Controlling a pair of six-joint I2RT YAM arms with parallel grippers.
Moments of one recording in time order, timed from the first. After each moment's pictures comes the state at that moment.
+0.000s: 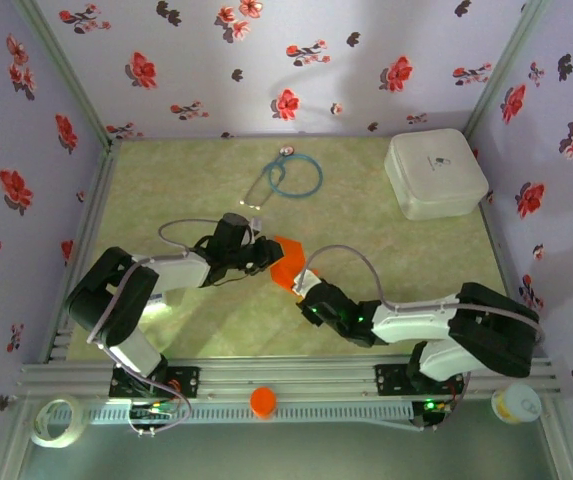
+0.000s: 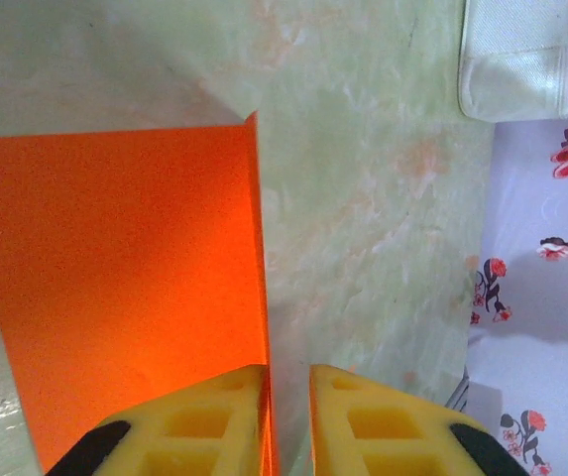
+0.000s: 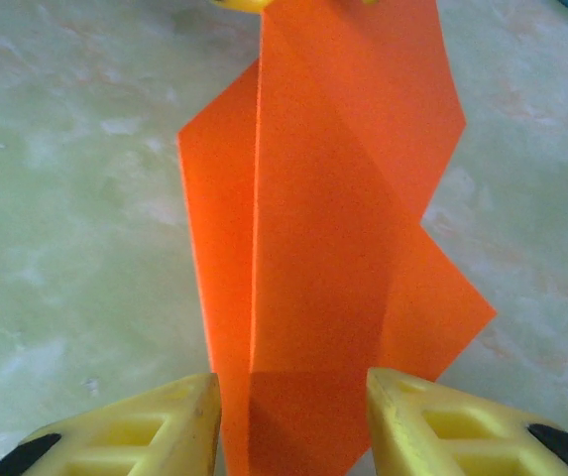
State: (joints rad) left arm -0.65 1.64 0.72 0.26 0.44 -1.05; right arm 1.13 1.38 0.41 0.20 0.42 0.05
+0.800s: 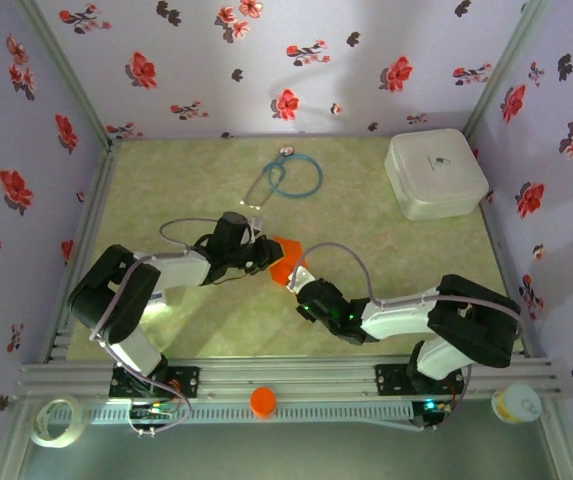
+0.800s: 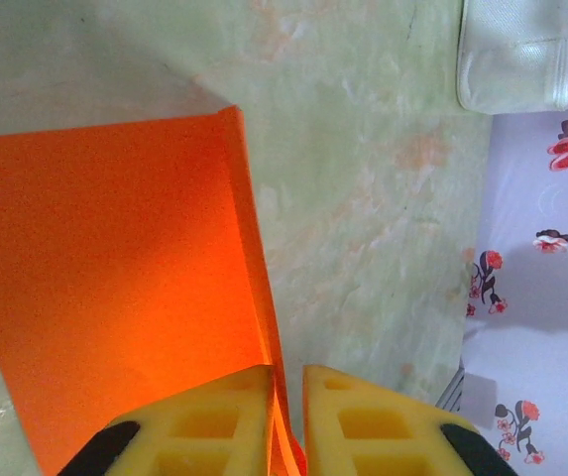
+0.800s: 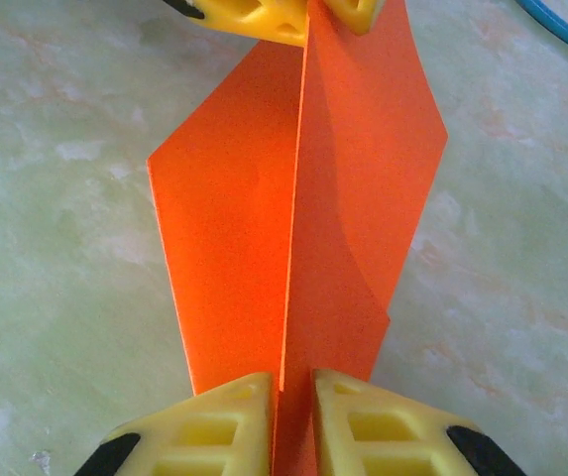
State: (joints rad) left arm -0.63 1.66 0.73 0.26 0.47 -1.04; right arm 1.13 1.48 0.45 0.26 0.47 0.04
